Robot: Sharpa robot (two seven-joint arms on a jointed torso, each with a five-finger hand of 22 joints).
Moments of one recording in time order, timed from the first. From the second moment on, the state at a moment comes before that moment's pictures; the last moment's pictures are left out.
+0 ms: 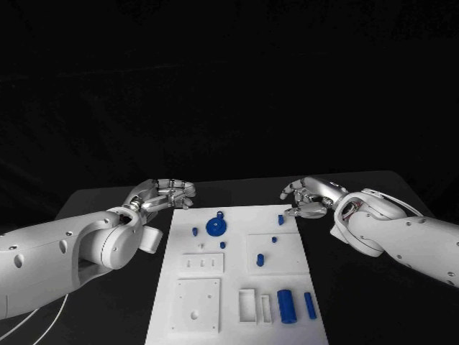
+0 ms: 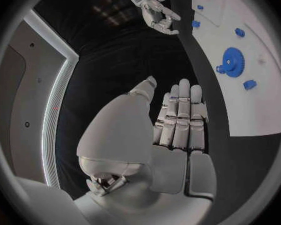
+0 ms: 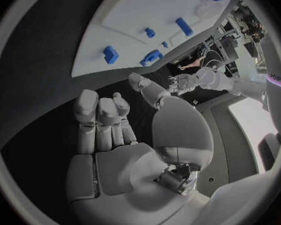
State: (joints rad) left arm 1.35 -0.83 -0.17 1.40 -0.04 -0.29 0.35; left_hand 1.44 -0.09 0.20 0.19 0.13 0.75 0.19 0.34 0.41 1.12 0.15 0.07 0.08 0.99 0.09 0.42 0.61 0.07 0.80 -0.01 0.47 1.30; right arm 1.26 -0.78 -0.02 1.25 -1.30 -0.34 0.07; right_hand 1.04 -0.19 0.63 -0.28 0.29 0.82 0.13 0.30 0.42 1.10 0.04 1.17 1.16 1.31 -0.08 1.25 0.97 0.14 1.31 -0.11 1.07 1.31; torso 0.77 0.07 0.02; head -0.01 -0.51
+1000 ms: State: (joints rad) left arm 1.34 -0.83 -0.17 1.40 -0.04 -0.28 0.35; left_hand 1.45 -0.09 0.19 0.19 0.13 0.75 0.19 0.34 0.41 1.12 0.15 0.07 0.08 0.99 0.09 0.42 0.61 0.07 0.80 -0.01 0.47 1.30; right arm 1.20 -0.70 -0.01 1.09 -1.30 -0.31 0.13; right_hand 1.05 -0.19 0.57 -0.29 0.30 0.81 0.14 0.29 0.41 1.09 0.04 1.17 1.16 1.30 -0.07 1.25 0.97 0.14 1.30 -0.11 1.06 1.31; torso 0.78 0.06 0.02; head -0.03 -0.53
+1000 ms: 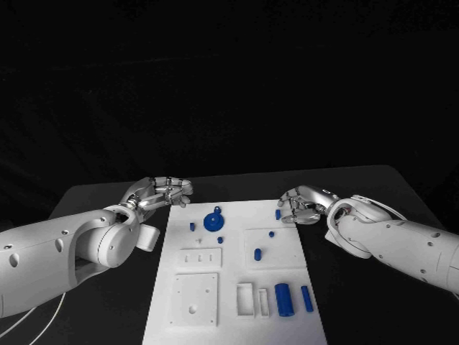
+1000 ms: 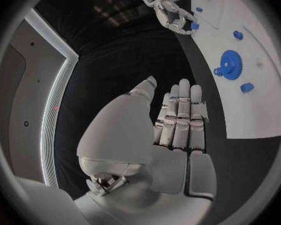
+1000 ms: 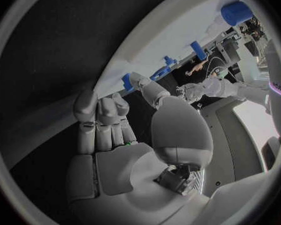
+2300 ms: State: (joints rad) left arm 1.34 -0.83 -0.17 1.40 -0.05 -0.28 0.35; left_hand 1.45 -0.09 0.19 0.20 0.13 0.75 0.19 0.34 0.41 1.12 0.15 0.07 0.08 0.99 0.09 0.42 0.61 0.07 0.80 -0.01 0.47 1.30; right arm 1.18 -0.68 -0.02 1.08 -1.32 -0.32 0.10; right_hand 1.05 -0.15 0.60 -0.28 0.21 0.92 0.11 0.32 0.42 1.09 0.02 1.17 1.15 1.31 -0.09 1.24 0.98 0.14 1.29 -0.10 1.06 1.31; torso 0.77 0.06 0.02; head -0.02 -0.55
